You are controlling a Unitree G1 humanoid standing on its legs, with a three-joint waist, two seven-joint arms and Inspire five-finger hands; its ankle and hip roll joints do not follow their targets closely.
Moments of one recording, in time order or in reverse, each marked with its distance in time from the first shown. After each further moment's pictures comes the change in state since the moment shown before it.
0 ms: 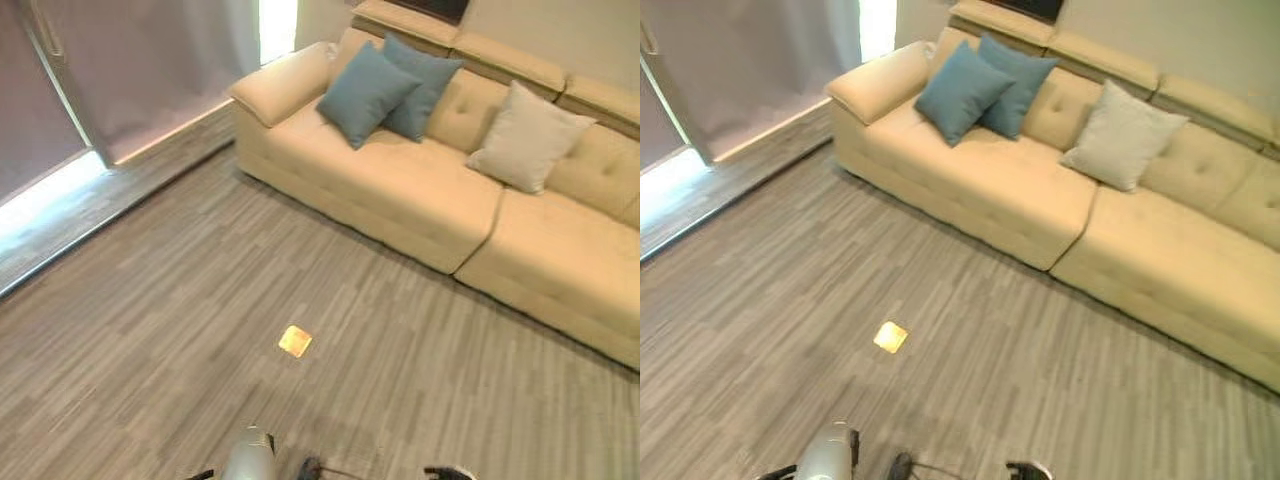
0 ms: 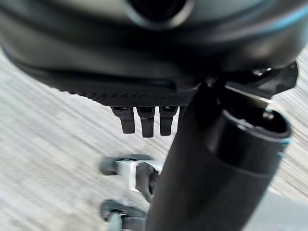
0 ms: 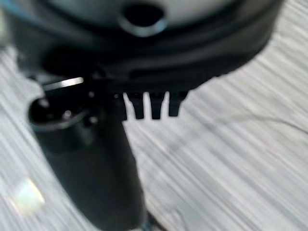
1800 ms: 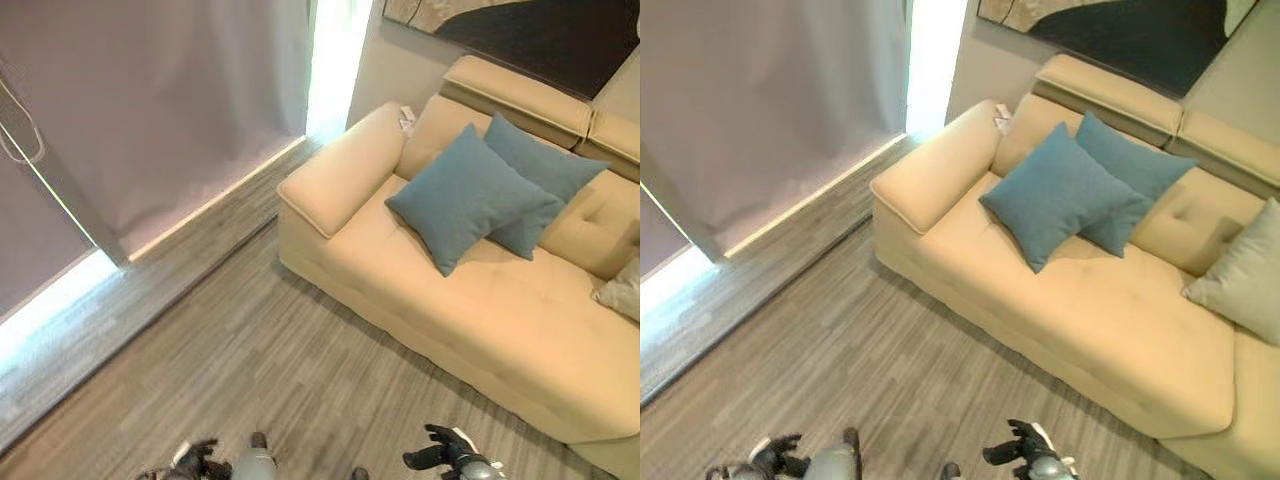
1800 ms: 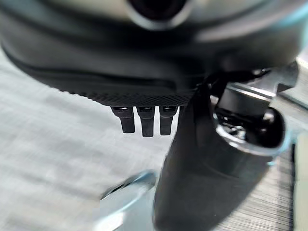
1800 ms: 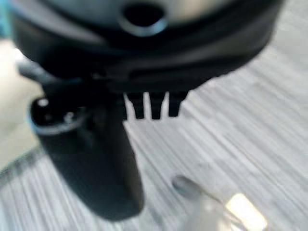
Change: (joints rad) left arm -0.083 0.030 -0.115 -0.020 0.207 -0.004 0.065; right arm 0.028 0.042 0.050 -0.105 -0.057 -0.022 -0.072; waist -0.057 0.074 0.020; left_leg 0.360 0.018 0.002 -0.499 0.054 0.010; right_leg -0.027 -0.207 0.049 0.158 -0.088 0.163
